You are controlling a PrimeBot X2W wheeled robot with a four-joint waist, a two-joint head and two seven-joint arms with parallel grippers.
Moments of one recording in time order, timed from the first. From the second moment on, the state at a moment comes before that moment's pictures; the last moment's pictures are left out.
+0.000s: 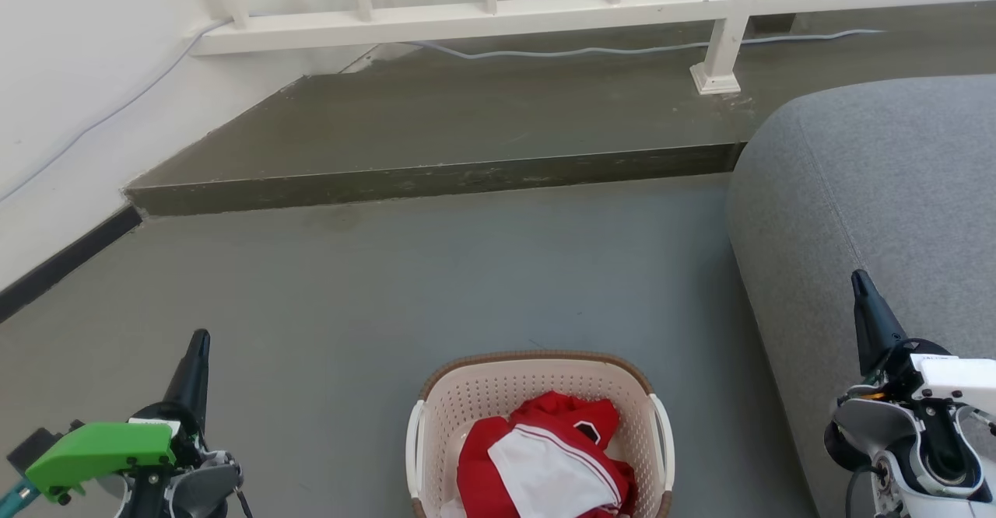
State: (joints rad) left arm -0.07 0.04 0.08 0.27 -1.61 -0.12 0.11; right arm -0.06 -0.04 -0.13 0.27 1.62 0.11 0.10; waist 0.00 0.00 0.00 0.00
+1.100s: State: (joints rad) left arm -0.03 0.03 0.01 0.26 -1.49 -0.12 0.02; right arm -0.01 -0.04 -0.04 0.25 1.53 0.11 0.02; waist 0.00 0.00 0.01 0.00
